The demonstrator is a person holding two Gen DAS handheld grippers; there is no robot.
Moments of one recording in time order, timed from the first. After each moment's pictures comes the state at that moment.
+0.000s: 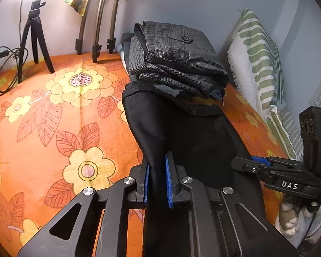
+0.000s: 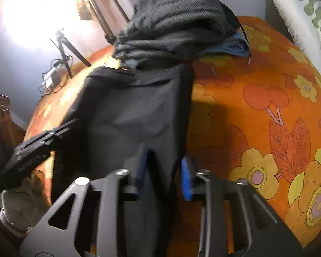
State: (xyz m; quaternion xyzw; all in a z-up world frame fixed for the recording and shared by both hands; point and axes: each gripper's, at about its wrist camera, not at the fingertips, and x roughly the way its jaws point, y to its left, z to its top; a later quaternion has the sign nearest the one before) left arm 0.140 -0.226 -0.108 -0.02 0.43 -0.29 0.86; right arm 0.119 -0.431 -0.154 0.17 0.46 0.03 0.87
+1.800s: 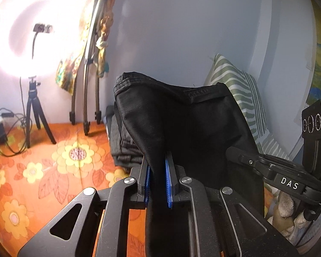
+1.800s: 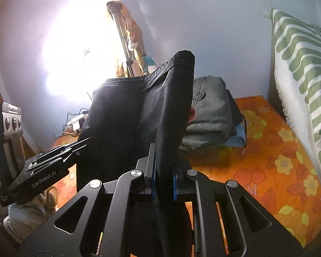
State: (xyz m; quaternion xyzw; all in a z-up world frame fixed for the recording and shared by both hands) left arm 0.114 -0.232 0.010 -0.03 0.27 -0.32 0.91; right arm 0.088 -0.418 0.001 0.13 0.26 0.06 0.96
